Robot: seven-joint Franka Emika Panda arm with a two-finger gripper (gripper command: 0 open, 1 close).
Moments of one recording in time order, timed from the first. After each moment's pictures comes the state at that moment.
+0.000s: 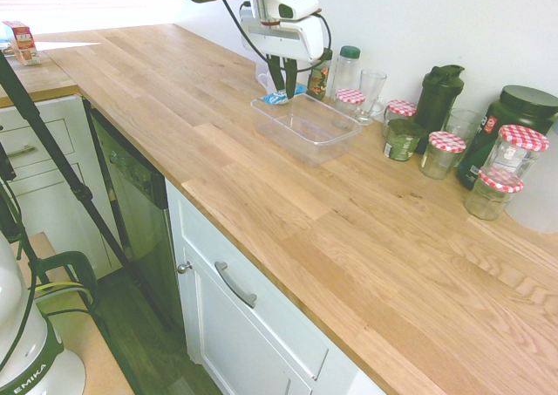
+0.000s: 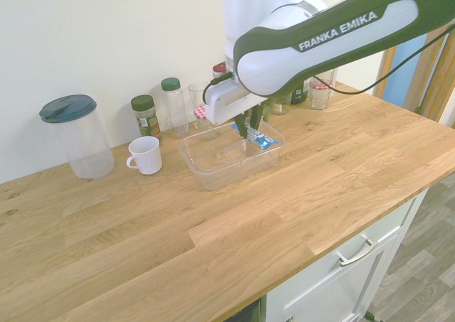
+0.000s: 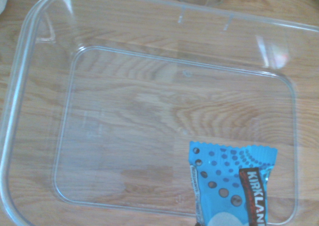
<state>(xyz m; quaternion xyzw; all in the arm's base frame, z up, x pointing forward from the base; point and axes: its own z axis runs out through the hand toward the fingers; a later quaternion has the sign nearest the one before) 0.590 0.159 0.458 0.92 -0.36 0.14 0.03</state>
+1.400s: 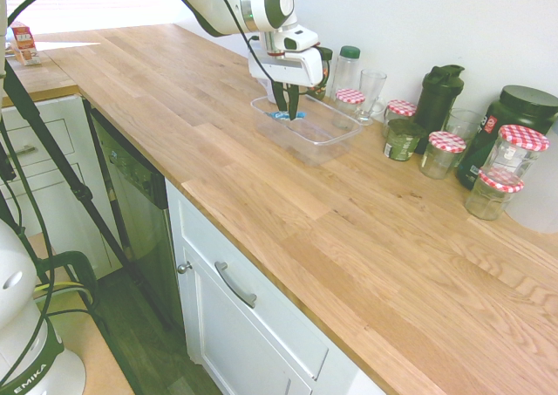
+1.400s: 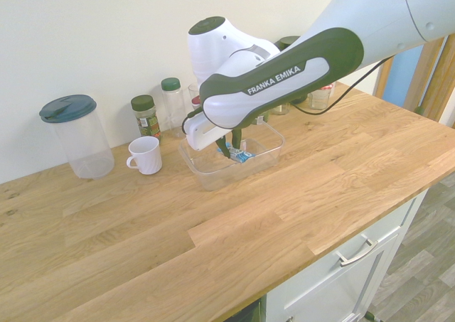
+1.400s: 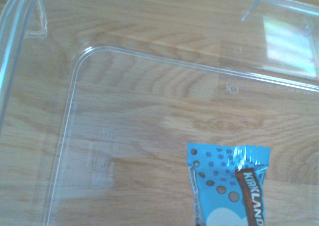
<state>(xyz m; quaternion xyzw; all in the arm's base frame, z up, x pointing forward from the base) 0.643 0.179 0.391 0.93 -0.35 0.13 0.06</state>
